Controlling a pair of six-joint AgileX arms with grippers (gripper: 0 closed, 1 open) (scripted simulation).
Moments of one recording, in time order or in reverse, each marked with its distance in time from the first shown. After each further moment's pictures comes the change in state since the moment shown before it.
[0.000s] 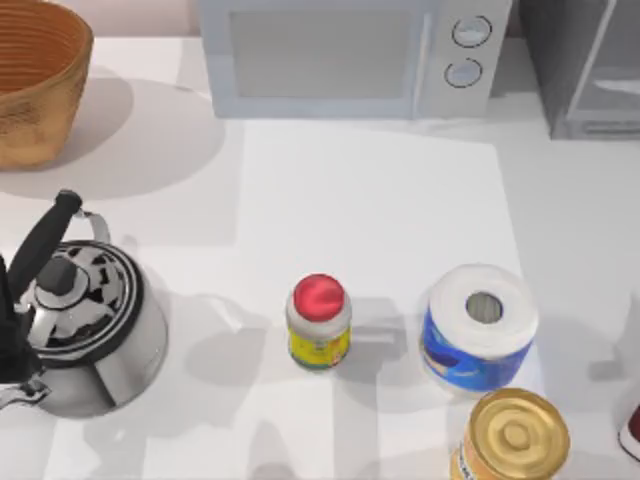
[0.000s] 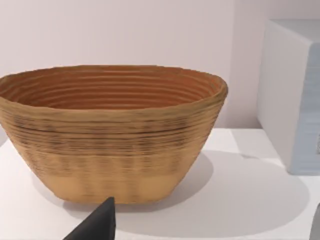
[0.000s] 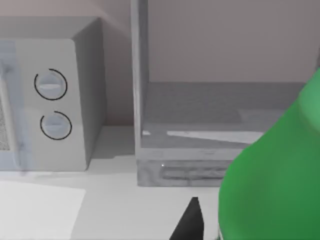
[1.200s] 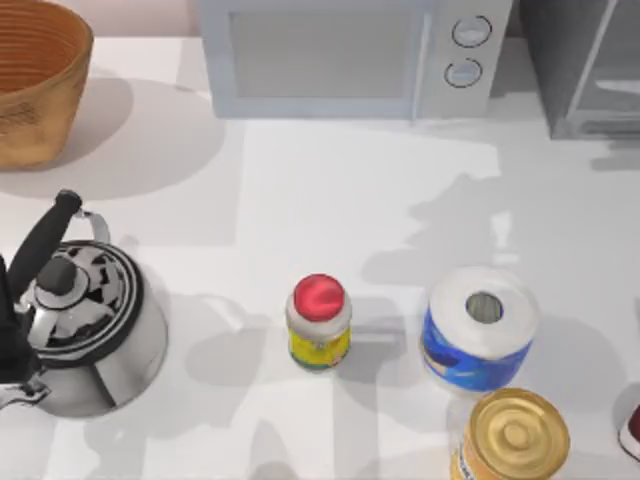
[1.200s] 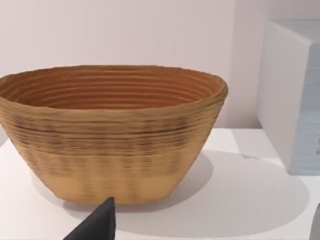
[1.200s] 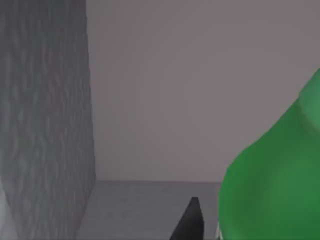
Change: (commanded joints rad) left arm 0.000 0.000 0.000 0.000 0.000 0.000; right arm -0.213 1.636 0.776 0.888 -0.197 -0.001
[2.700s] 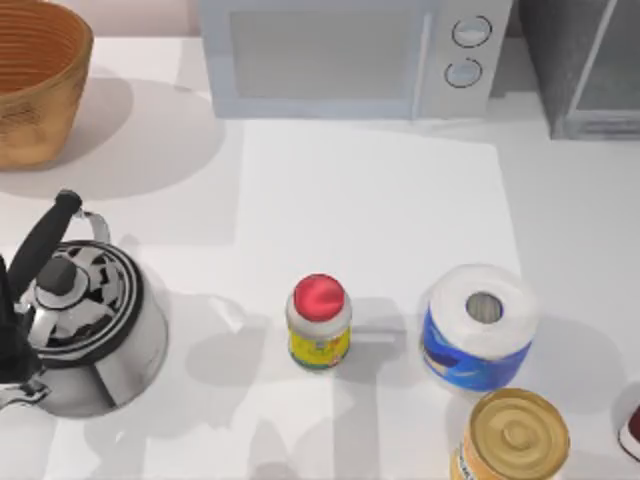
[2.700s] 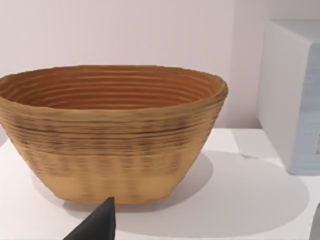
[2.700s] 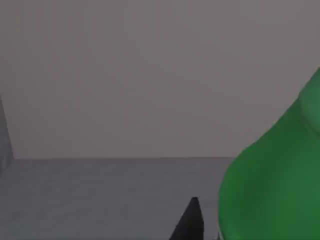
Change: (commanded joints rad) left arm 0.000 0.000 0.000 0.000 0.000 0.000; right arm -0.023 0.685 0.582 0.048 -0.015 0.019
